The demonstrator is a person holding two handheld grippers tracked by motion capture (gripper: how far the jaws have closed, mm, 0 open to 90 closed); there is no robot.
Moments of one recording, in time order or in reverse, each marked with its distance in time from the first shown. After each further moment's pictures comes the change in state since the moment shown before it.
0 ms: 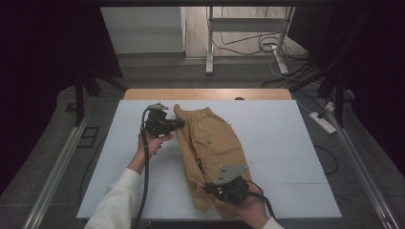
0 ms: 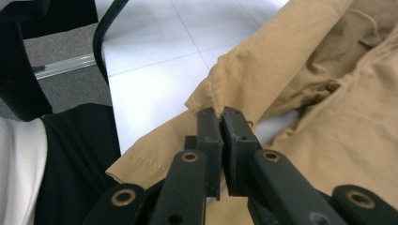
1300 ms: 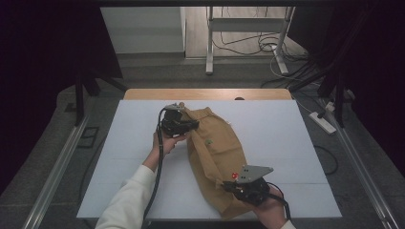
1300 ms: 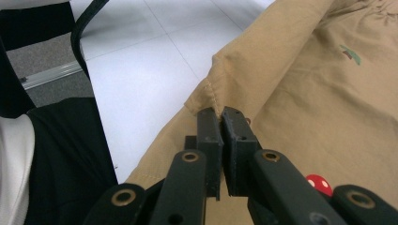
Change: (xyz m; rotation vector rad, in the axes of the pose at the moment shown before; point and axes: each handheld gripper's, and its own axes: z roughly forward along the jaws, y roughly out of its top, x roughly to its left) left arm -0.018 0.010 0.042 0.023 -0.044 0.029; right arm -0.014 -0.030 -0.039 -0.018 -0.074 0.076
